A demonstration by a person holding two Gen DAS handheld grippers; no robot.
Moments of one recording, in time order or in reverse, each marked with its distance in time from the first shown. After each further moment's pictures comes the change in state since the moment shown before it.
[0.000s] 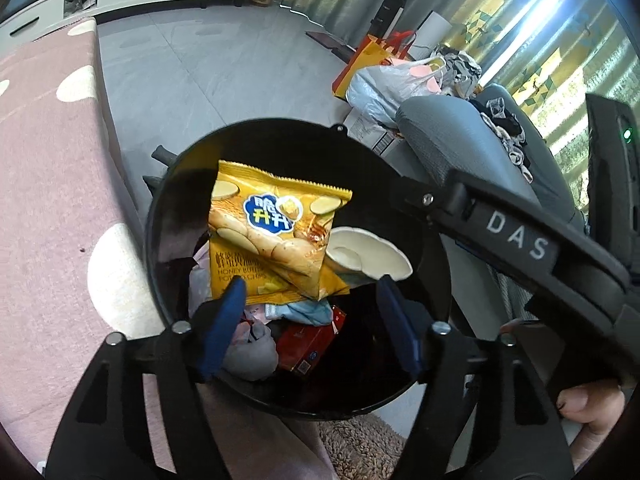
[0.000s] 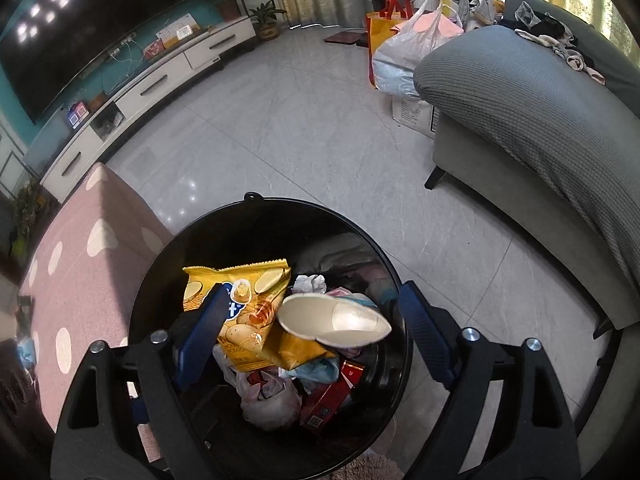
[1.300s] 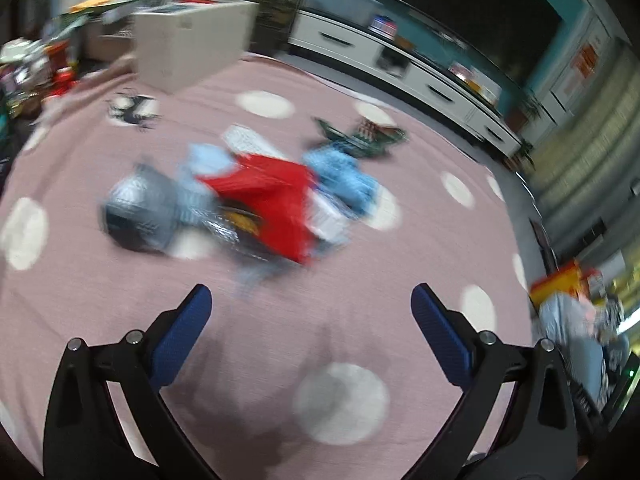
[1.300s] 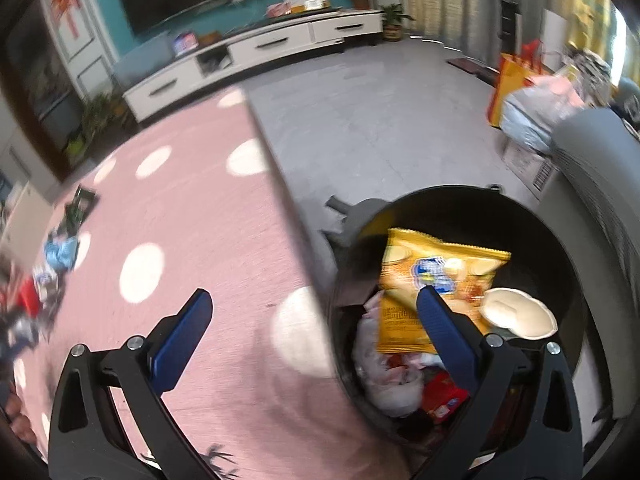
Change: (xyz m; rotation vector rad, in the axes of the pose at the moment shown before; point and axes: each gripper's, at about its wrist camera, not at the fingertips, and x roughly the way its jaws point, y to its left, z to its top) left arm -0.296 0.312 -0.113 -0.719 -0.407 0.592; right arm -0.007 0.177 -0.063 -0.394 0.028 0.215
